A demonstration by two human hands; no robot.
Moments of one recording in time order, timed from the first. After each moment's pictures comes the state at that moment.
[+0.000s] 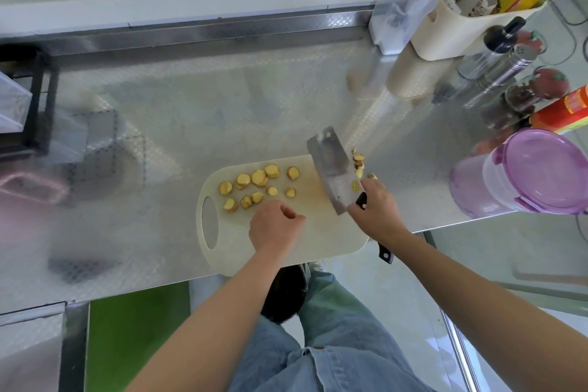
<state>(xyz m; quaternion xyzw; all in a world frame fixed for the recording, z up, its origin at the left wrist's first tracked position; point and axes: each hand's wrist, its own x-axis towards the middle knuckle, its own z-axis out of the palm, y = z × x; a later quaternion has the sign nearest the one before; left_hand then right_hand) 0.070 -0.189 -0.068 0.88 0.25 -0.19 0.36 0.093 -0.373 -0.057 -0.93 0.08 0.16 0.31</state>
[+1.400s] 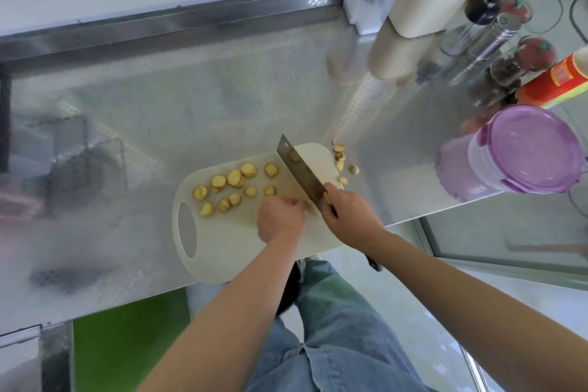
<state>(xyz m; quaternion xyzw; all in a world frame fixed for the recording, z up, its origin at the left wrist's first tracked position) 0.091 -0.241 -0.082 0.81 0.35 -0.22 0.42 0.082 -0.370 -0.059 -0.95 -0.05 0.21 0.21</state>
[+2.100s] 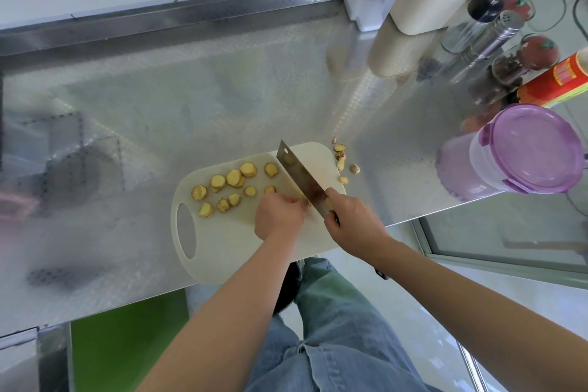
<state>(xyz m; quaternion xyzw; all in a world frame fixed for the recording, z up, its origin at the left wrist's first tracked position) 0.098 -0.236 -0.084 0.81 0.32 -0.25 0.42 0.074 -0.369 -0.050 -0.95 -0.06 0.23 0.21</state>
